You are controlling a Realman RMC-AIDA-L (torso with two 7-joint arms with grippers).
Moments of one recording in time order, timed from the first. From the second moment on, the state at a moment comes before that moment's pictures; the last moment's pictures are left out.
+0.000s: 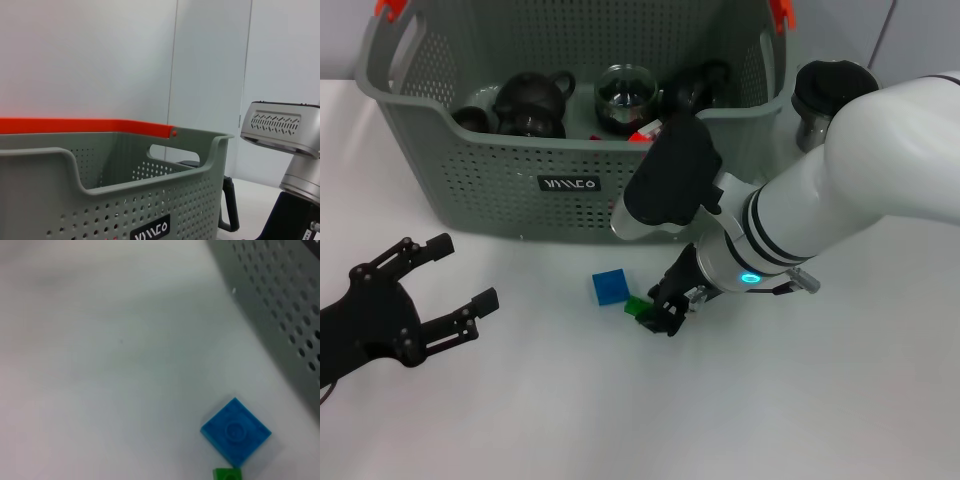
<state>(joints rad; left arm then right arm) -0.24 -2.09 -2.76 -0.51 -1.24 1.71 -0.88 0.94 2.11 -2.01 -0.78 -2.24 -0.88 2.57</state>
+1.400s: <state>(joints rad) -0.27 -2.09 -2.76 -0.51 -1.25 1.68 -0.88 0.89 2.09 -1.27 -1.47 -2.42 -1.41 2.57</state>
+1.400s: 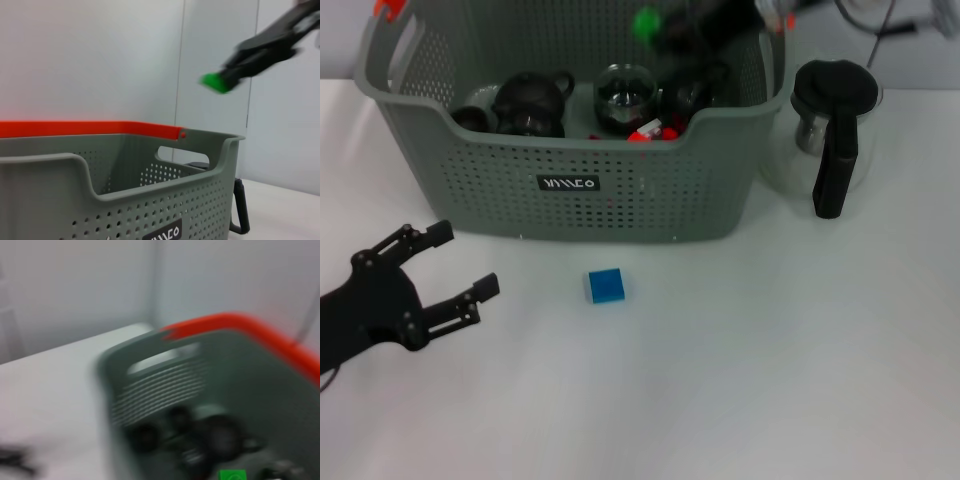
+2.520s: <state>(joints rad) -0.27 -2.09 -2.77 -0.51 -1.25 1.67 -0.89 0.82 2.10 -1.44 -1.54 -2.36 -1.40 2.48</state>
